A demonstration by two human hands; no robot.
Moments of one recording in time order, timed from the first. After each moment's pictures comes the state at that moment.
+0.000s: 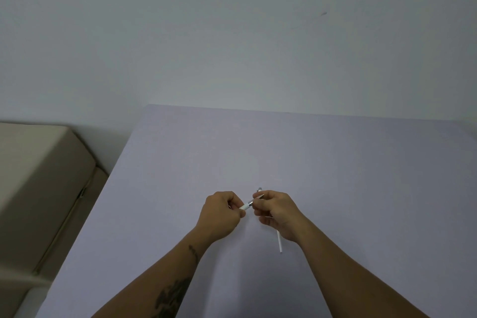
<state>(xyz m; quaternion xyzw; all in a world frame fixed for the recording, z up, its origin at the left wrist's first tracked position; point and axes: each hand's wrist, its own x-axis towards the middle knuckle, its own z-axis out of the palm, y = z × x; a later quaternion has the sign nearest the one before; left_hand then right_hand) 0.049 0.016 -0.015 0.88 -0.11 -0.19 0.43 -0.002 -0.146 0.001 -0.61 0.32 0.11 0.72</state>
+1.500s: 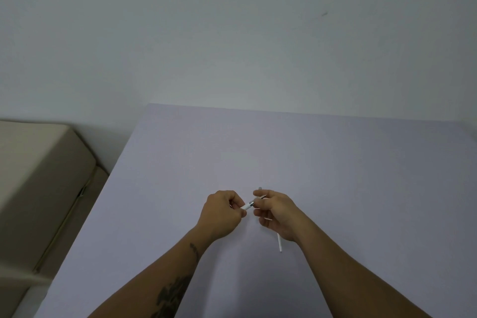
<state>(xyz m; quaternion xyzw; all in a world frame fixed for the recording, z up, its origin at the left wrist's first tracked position) 0.046 0.014 -0.008 0.88 -0.12 -0.20 0.42 -0.003 -0.145 0.005 -0.58 0.34 0.13 0.73</state>
